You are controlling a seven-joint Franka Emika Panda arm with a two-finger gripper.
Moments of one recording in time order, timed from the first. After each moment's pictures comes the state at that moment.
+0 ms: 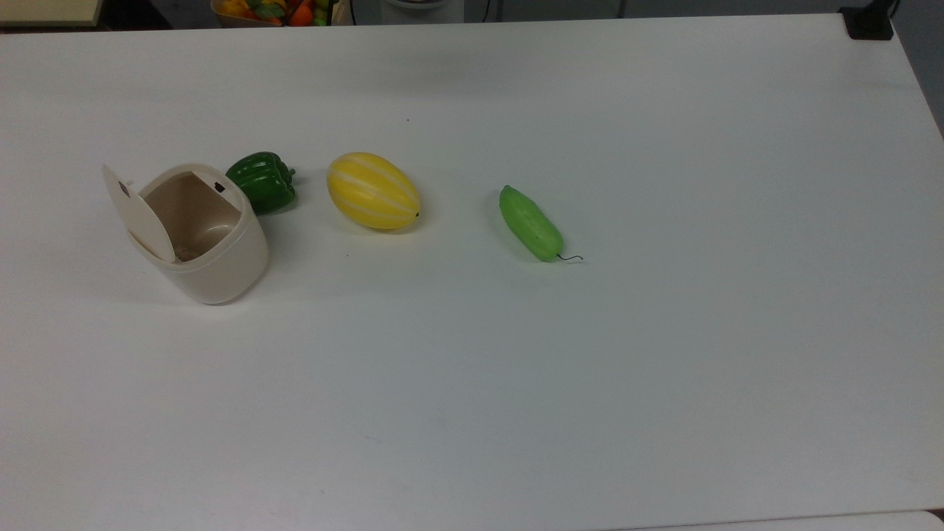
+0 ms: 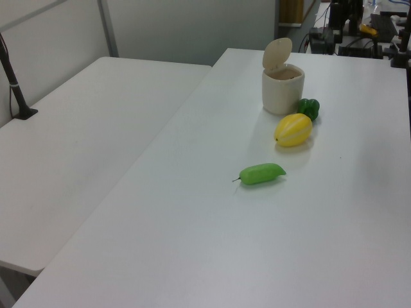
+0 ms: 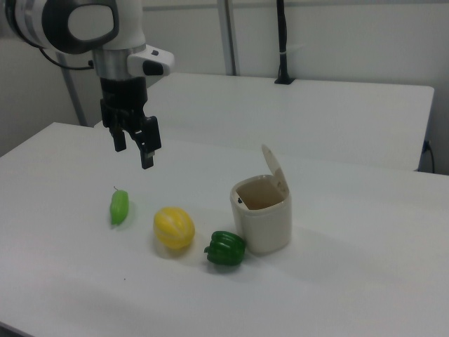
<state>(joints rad) -0.01 -0.08 -0.12 -1.68 0.04 1.49 0.10</state>
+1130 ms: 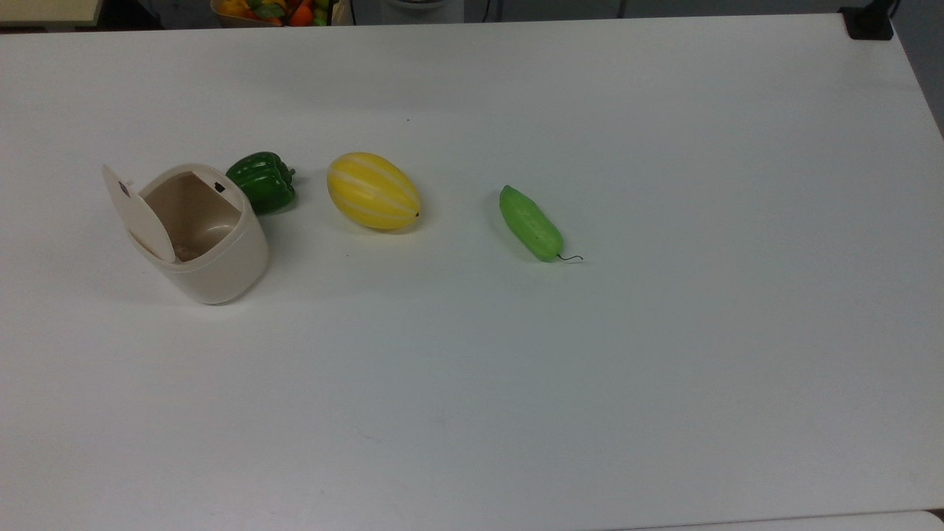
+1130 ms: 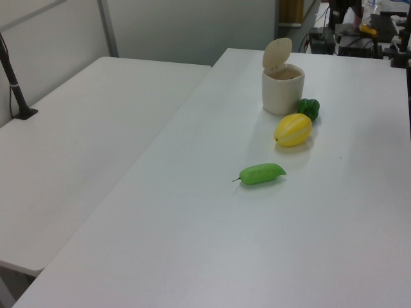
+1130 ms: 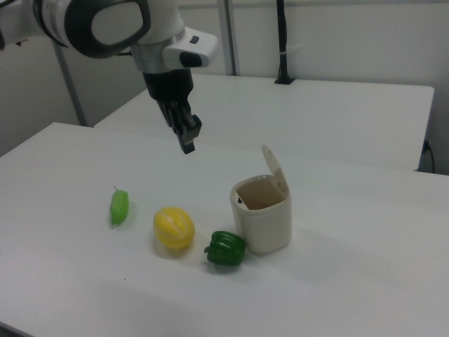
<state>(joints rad) -0.17 -0.05 -0.12 -1.63 0.06 1.69 0.17</state>
